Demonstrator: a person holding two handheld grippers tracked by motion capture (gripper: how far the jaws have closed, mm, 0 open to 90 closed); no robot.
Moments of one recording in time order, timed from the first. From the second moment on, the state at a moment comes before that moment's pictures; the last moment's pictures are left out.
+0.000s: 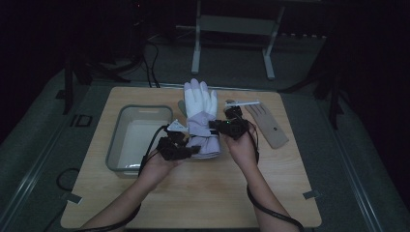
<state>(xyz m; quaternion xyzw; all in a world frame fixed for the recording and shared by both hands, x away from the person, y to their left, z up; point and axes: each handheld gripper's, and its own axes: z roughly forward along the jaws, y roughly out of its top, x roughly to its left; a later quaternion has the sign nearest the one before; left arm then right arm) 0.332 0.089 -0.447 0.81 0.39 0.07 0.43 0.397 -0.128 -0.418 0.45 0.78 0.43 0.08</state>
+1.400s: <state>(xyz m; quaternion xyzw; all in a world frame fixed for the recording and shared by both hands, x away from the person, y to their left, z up) 0.305 0.234 -0.432 0.80 0.43 0.11 0.41 0.401 0.024 -0.405 0.39 0.81 0.44 0.04</state>
